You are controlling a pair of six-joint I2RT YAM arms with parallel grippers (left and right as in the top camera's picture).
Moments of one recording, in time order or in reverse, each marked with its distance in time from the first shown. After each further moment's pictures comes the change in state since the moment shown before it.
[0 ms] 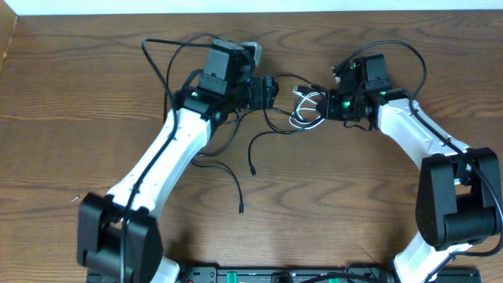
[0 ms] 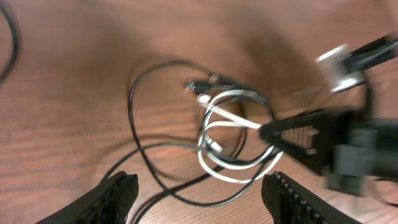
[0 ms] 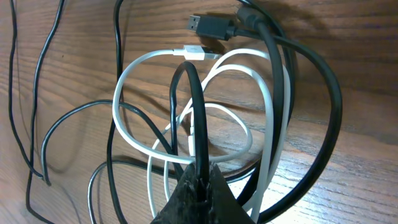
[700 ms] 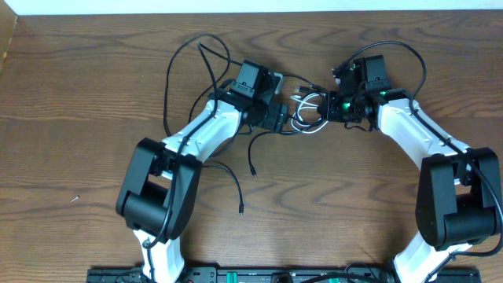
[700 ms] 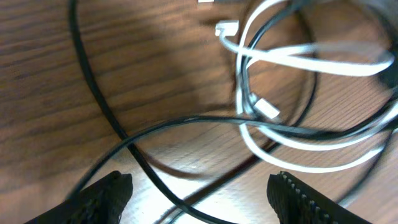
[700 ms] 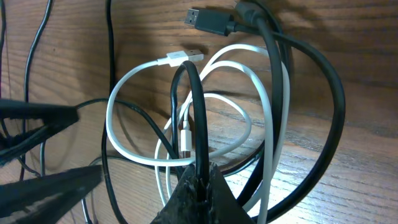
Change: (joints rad) left arm -0.060 0.295 0.000 0.053 -0.001 0.264; right arm 0.000 0.000 0.000 -0.023 0.012 -0.022
